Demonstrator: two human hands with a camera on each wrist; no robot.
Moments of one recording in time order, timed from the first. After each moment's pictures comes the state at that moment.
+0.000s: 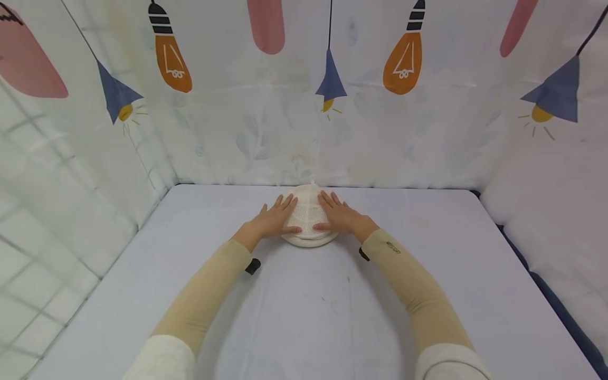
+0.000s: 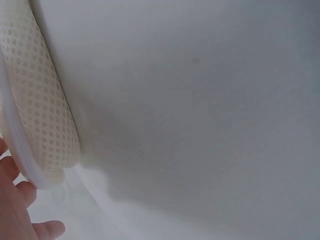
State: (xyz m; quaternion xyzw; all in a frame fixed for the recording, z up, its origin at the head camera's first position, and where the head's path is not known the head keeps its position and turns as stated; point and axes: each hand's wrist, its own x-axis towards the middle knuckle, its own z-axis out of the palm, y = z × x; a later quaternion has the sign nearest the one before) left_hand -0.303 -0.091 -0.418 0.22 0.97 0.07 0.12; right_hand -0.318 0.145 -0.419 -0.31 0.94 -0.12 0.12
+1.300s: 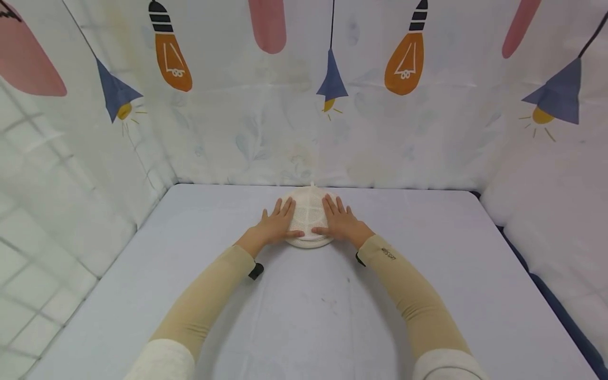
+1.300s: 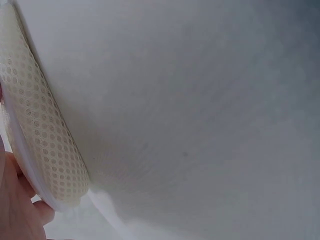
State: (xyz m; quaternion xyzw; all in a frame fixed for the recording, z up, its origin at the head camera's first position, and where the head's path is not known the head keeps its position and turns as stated) left_hand -0.295 -0.083 -0.427 0.19 0.97 0.05 0.12; right_hand -0.313 0.135 -0.436 -0.23 0.96 -0.07 0.13
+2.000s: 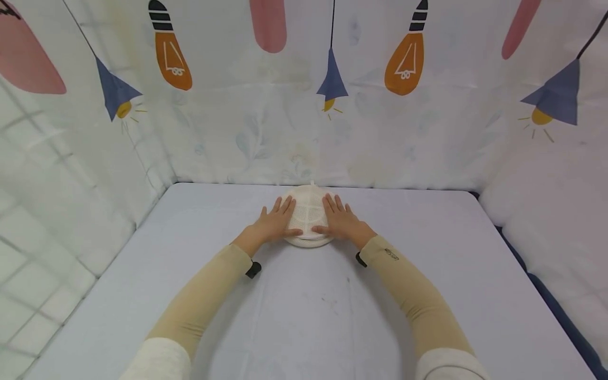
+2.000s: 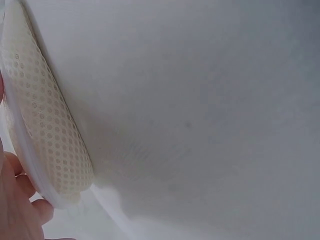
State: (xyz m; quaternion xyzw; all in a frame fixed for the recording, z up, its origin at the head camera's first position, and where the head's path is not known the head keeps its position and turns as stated) left_hand -0.292 -0.083 -0.419 0.20 0.97 0.04 0.11; right_hand -0.311 0.139 -0.433 -0.24 0.96 -0.07 0.11
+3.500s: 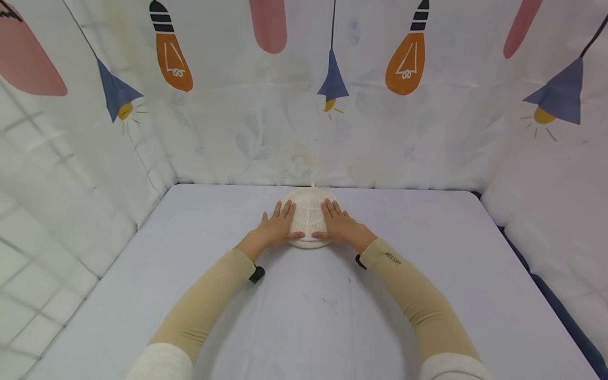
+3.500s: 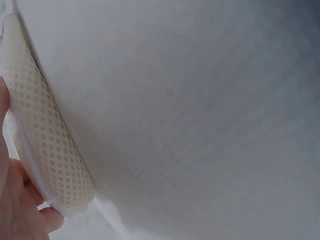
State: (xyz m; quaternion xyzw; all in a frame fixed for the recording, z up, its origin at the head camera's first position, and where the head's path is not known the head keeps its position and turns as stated) left_hand -0.285 -0.081 -0.425 0.17 0.98 0.04 0.12; right_hand -0.298 0.133 -0.427 -0.26 0.95 -0.05 0.14
